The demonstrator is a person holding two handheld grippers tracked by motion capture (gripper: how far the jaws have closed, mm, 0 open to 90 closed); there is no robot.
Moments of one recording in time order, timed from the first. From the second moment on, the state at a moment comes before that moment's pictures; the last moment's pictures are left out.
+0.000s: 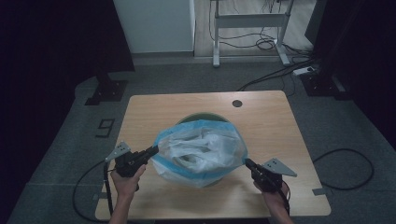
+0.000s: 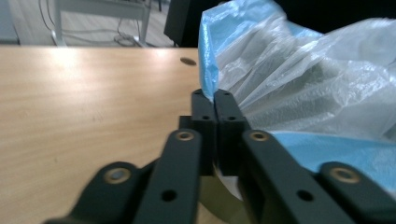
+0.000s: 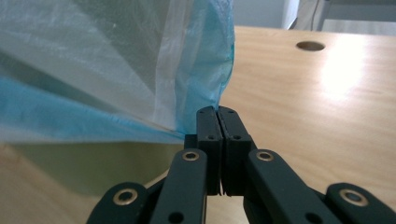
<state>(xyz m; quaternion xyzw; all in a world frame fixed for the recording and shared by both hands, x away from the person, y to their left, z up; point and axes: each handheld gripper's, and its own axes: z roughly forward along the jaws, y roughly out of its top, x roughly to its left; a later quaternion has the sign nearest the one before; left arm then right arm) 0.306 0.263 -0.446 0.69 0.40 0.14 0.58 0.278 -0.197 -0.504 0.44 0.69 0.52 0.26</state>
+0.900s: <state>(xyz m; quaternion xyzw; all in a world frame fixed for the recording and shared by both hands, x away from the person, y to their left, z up) 0.352 0.240 -0.400 0.73 0.37 0.12 0.56 0.275 -0.210 -0.488 0.43 0.68 0.52 0.29</state>
